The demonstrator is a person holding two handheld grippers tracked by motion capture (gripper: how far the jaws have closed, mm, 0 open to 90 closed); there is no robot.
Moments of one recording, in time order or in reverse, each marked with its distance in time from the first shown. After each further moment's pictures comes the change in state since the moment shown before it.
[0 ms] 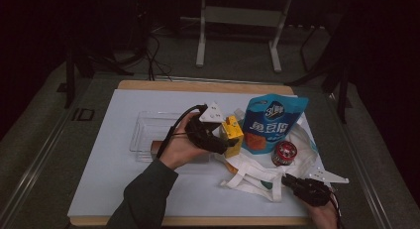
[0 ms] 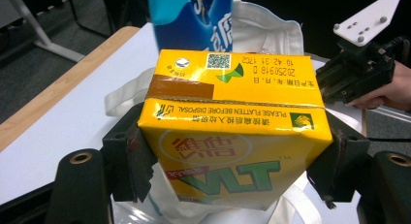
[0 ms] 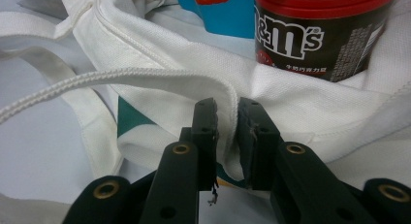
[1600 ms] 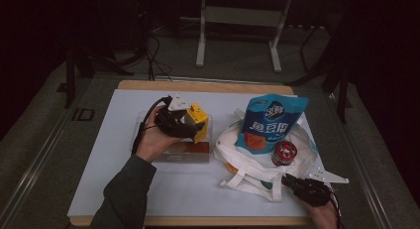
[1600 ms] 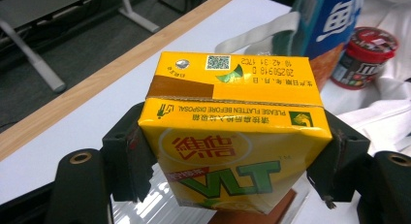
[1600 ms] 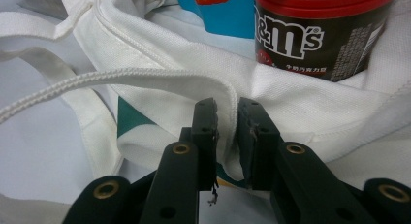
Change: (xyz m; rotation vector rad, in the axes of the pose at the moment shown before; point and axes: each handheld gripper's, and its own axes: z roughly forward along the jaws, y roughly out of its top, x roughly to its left) left arm 0.057 -0.047 -0.031 0.050 0.259 -0.134; right arm 0.000 0.000 0.000 0.000 0.000 0.002
